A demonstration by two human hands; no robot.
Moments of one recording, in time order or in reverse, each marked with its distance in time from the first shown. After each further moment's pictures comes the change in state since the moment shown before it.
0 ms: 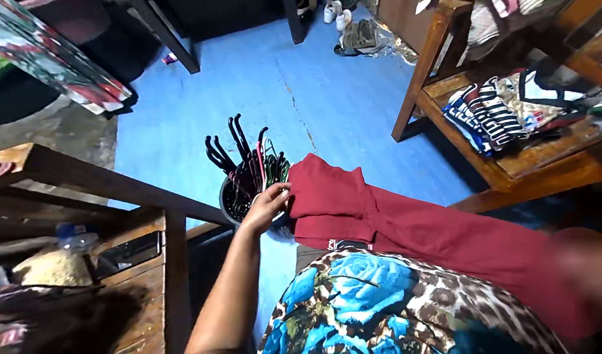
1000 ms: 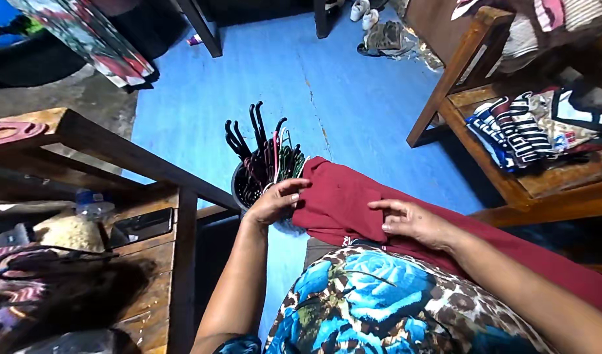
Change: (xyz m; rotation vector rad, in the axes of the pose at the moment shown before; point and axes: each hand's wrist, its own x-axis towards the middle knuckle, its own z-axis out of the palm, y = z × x) left_hand -0.010 -0.011 -0.017 -0.328 -0.211 0.095; right_hand 0.145 -0.203 0.181 0.472 -0.767 -0.179
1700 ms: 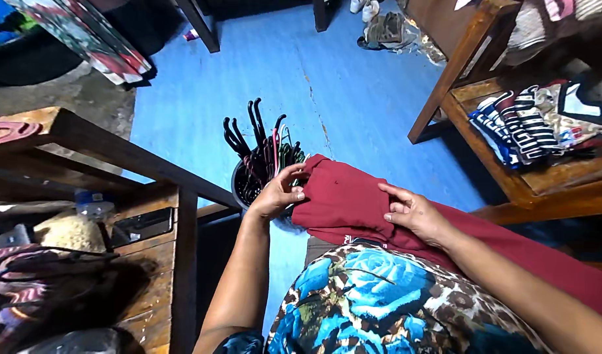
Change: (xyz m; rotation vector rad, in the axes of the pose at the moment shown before) left_hand 0.011 0.010 0.007 0.092 0.076 0.009; right_hand 0.012 0.015 0.003 0.074 0.279 -0.063
